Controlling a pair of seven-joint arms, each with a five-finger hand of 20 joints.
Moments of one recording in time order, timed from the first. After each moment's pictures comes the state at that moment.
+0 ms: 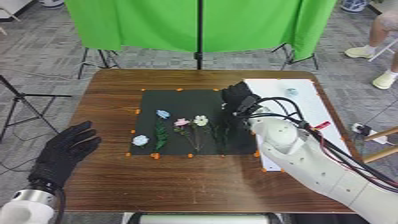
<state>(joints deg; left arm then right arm) 134.1 -62.1 -108.3 -125.9 39.7 9.0 -2.1 -54.8 -53.8 31.0 -79.8 -141.9 10.6 10.9</state>
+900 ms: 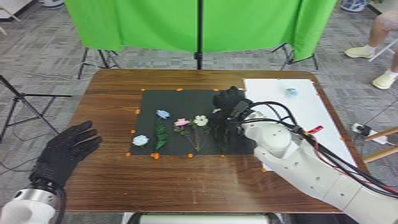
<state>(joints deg) 133.7 -62.1 -108.0 -125.7 39.7 9.0 -2.3 -56.7 -55.4 31.9 -81.1 -142.8 9.0 9.0</state>
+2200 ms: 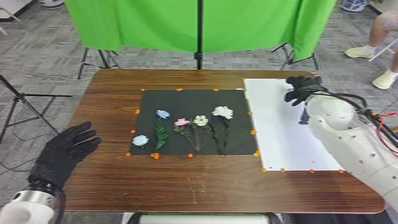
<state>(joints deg) 134.3 -62.2 -108.2 -125.8 39.6 9.0 -1.5 -58.1 -47.7 51.8 -72.3 -132.1 -10.1 18.5</state>
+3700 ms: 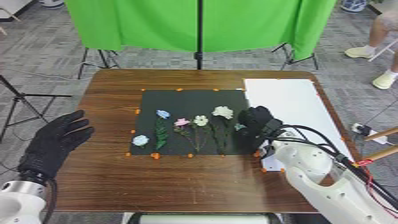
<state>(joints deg) 131.9 -61.3 -110.9 -126.0 39.8 7.6 -2.2 -80.5 -46.1 53.7 -98.8 -135.6 1.5 6.7</state>
